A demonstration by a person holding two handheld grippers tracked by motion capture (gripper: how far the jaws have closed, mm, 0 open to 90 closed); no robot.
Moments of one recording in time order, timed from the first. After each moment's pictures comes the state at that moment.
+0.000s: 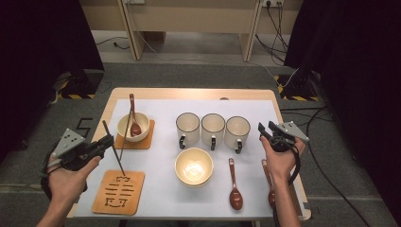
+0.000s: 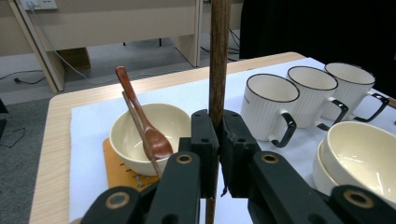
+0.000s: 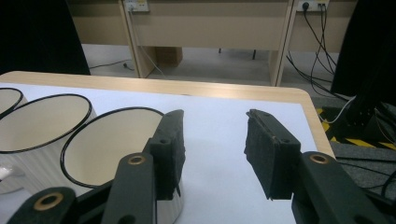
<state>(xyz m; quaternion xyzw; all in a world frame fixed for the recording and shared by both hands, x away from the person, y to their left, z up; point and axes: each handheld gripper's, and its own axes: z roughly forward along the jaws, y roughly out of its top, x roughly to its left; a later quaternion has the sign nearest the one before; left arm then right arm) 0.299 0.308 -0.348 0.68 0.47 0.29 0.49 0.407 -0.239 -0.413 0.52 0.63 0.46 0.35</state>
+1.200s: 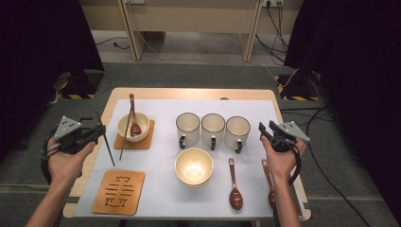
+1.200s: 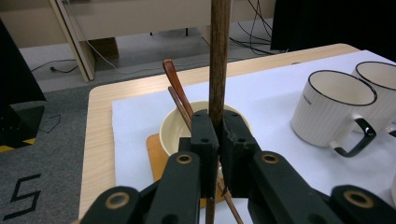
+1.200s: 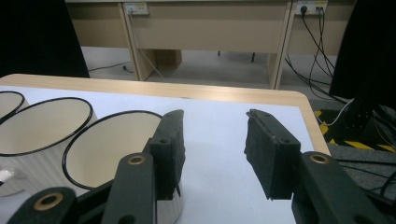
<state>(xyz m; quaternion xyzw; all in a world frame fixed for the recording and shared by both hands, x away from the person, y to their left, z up) 0.350 0.335 -0.356 0.67 0.50 0.31 0.45 0.405 -0.240 -0.410 0.52 0.63 0.46 0.35</state>
